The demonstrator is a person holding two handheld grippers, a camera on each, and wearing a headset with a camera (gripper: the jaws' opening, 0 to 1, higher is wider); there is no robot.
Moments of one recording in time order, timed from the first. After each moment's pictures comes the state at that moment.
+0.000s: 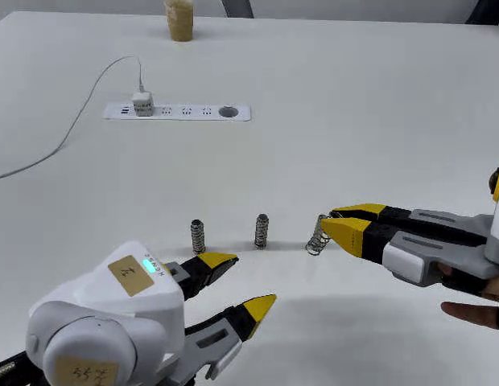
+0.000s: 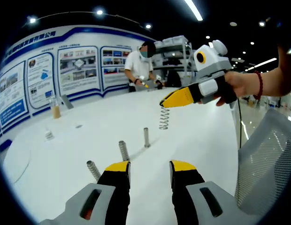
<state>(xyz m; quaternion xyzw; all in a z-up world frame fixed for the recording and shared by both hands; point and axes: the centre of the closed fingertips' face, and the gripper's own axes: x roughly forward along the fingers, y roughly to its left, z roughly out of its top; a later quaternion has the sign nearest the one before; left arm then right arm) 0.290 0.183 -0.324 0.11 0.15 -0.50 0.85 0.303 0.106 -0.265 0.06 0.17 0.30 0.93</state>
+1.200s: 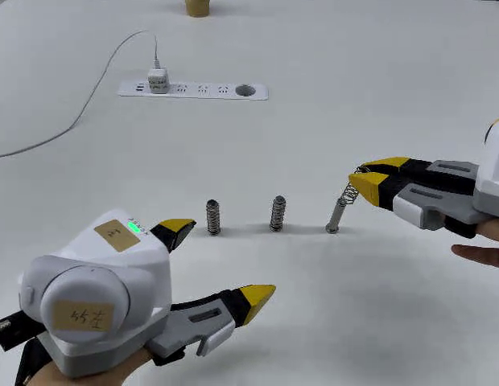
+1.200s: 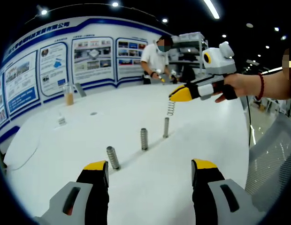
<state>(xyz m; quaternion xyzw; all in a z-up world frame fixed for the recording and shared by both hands) 0.314 0.210 -0.336 0.10 0.19 -0.45 0.87 0.358 0.069 -0.289 -0.05 0.18 0.24 0.95</state>
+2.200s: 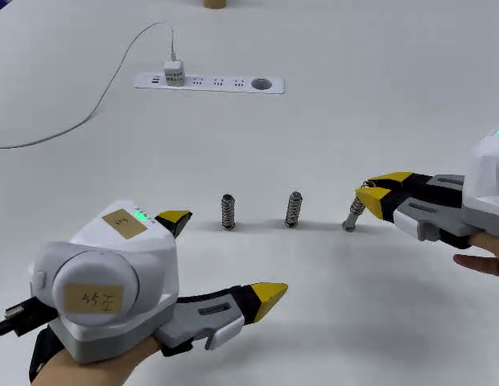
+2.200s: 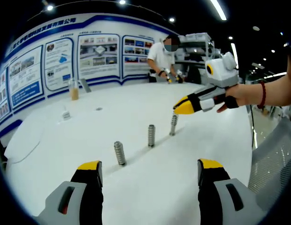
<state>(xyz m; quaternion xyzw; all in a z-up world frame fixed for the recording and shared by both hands) 0.323 0.221 -0.342 0.08 0.20 -0.43 0.88 0.362 0.072 -0.327 -0.08 0.21 0.24 0.94</state>
